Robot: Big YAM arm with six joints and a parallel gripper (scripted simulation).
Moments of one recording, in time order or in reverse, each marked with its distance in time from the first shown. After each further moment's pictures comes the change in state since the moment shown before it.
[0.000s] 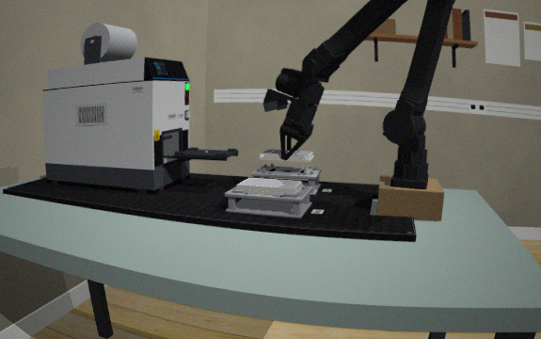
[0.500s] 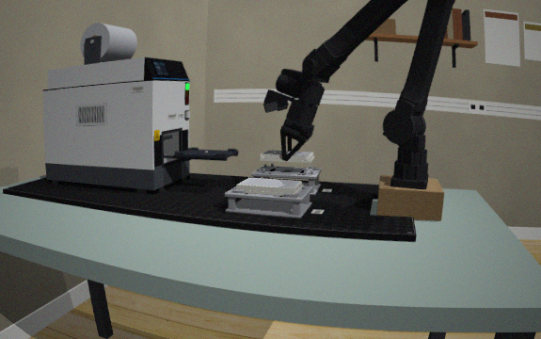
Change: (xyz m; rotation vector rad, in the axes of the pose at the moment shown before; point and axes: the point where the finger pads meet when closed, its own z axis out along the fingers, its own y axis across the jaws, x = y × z) arm 0.002 0.002 0.001 -0.004 0.006 -0.002
